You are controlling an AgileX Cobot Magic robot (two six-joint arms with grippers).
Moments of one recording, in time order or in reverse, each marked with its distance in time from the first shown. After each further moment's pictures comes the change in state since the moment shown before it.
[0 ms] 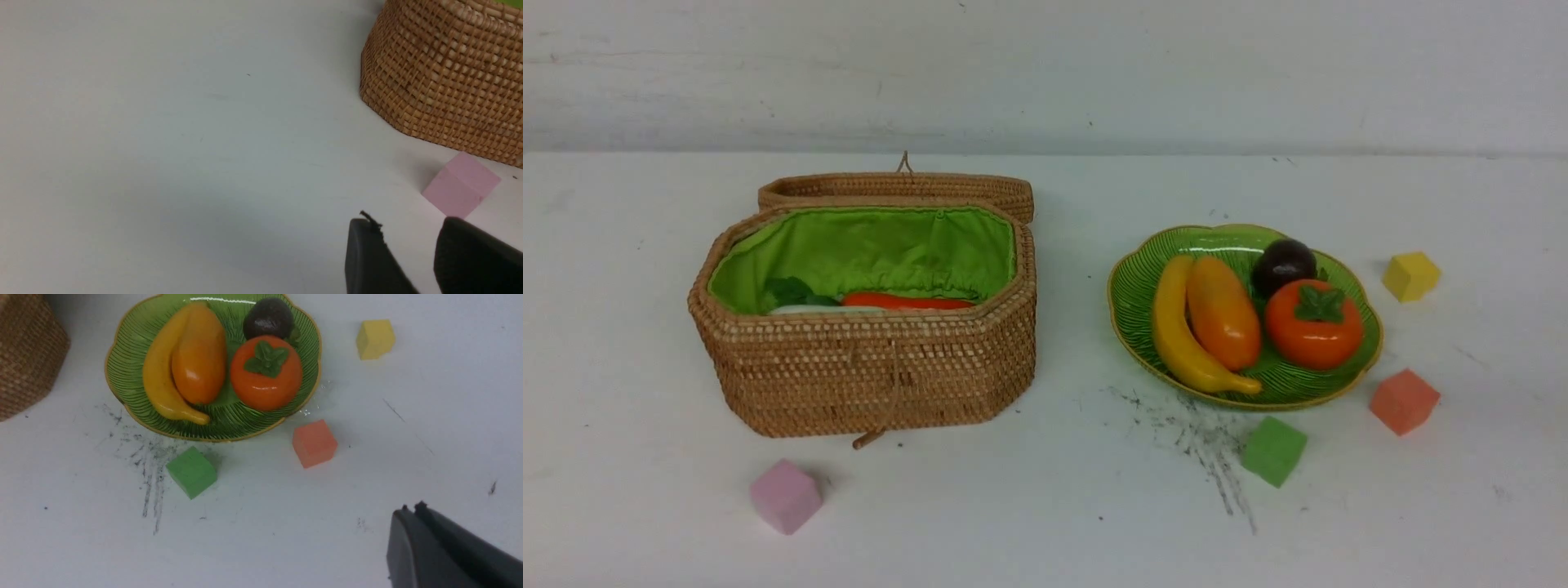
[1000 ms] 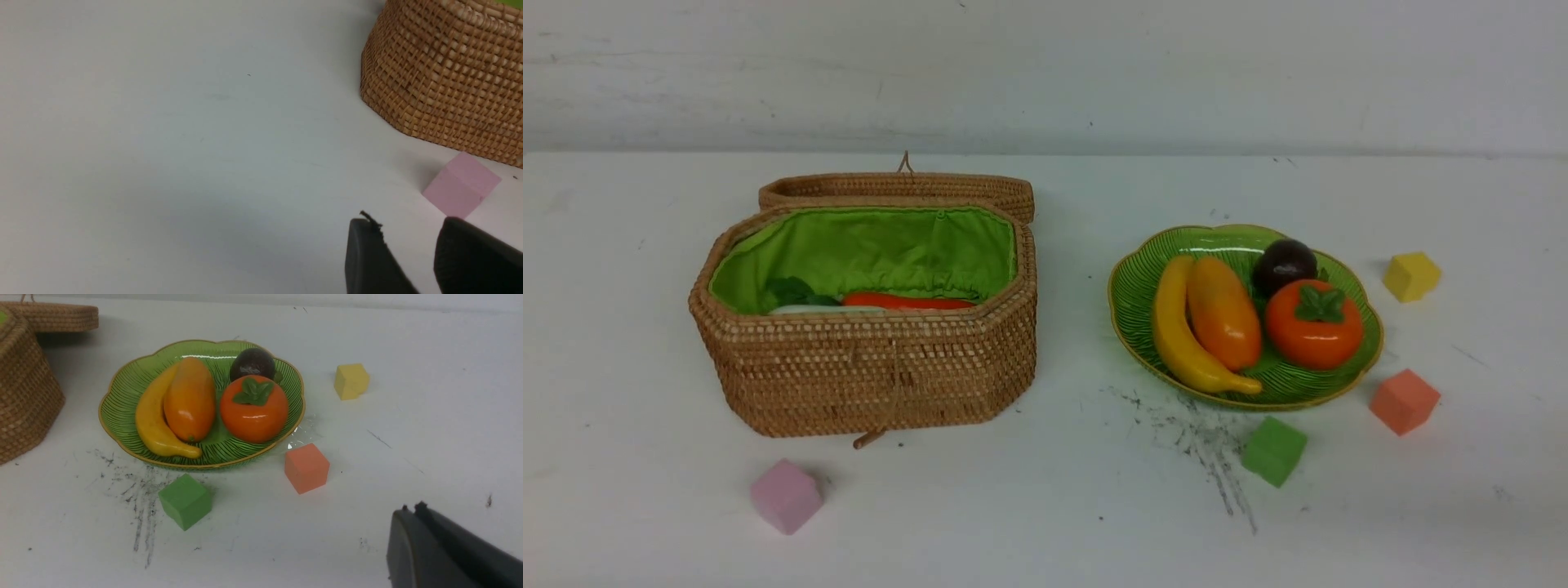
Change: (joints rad) right arm 0.000 -0.324 0.342 0.052 -0.260 0.000; left arm 0.000 0.000 0.000 0.000 0.000 0.000
